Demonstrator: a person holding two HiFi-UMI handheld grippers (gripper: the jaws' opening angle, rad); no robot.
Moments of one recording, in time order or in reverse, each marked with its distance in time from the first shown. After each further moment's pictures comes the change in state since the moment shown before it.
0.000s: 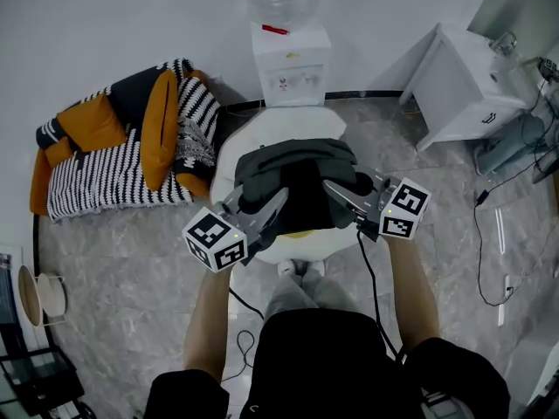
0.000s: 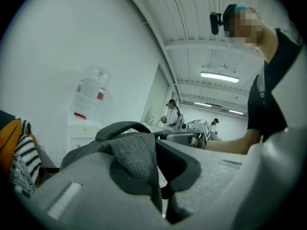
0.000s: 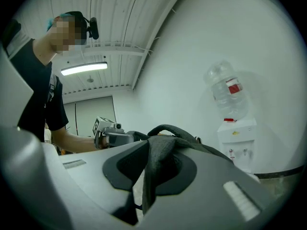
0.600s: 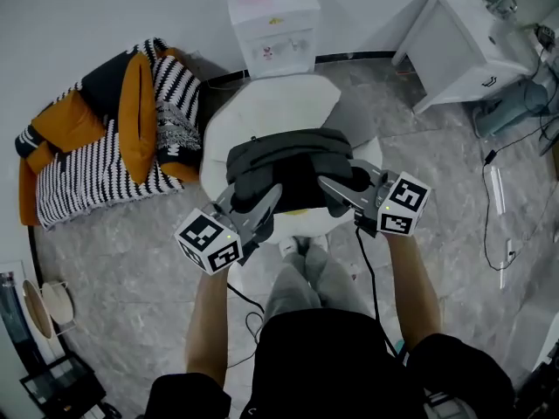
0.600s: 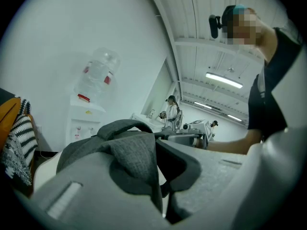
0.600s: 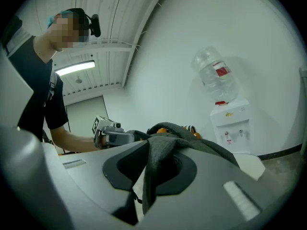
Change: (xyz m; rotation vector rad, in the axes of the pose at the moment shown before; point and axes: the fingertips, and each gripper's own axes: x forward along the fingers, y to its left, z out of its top) left arm 0.008 0.043 -0.053 -0.109 0.071 -0.028; right arm 0.020 -0.029 -0.059 0.112 0.041 -0.062
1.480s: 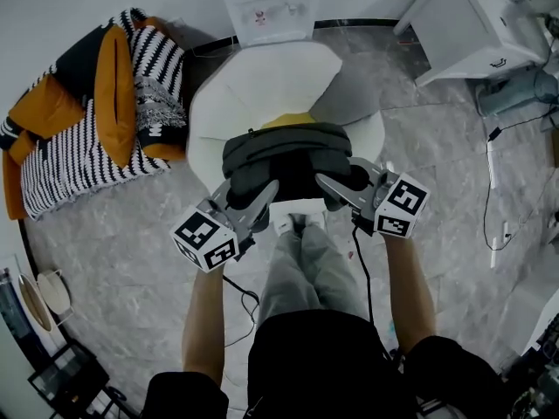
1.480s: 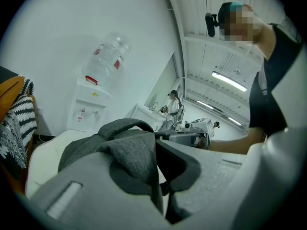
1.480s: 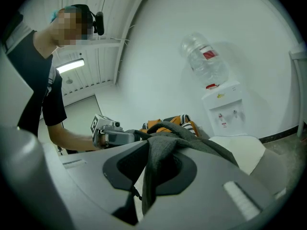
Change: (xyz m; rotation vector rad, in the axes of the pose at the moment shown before) left arm 0.013 0.044 -0.064 -0.098 0.080 -0.012; right arm 0.019 -0.034 -0.068 0.106 0.055 -0.057
